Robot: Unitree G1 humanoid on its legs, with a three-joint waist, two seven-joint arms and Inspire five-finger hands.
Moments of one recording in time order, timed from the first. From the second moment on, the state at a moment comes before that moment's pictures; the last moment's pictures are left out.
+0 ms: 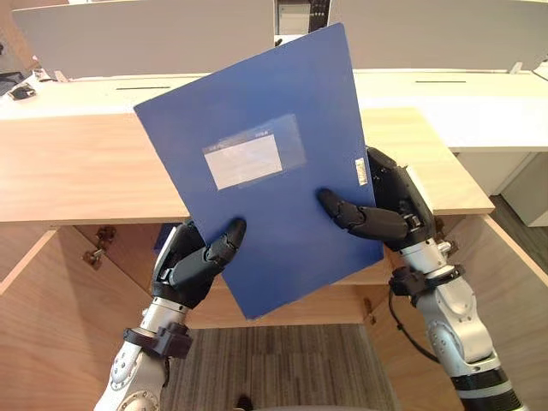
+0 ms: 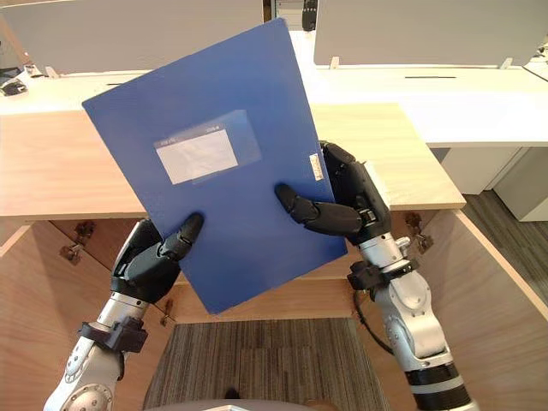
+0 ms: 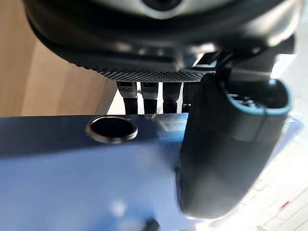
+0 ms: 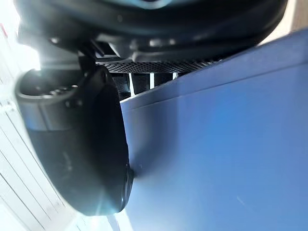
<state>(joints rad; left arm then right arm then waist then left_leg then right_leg) 0.37 0.29 -0.02 -0.46 -0.69 -0.14 -0.17 -0.02 -0.38 0.07 -0.24 0.50 -0.25 0.19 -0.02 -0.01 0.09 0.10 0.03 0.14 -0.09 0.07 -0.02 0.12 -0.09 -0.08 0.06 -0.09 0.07</state>
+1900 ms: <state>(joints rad) -0.08 0.03 0.13 0.42 -0.10 -0.17 0.13 -0.80 -0.17 -0.04 0.24 0.53 -0.22 -0.28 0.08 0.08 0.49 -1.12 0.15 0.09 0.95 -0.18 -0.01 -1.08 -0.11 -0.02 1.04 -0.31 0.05</state>
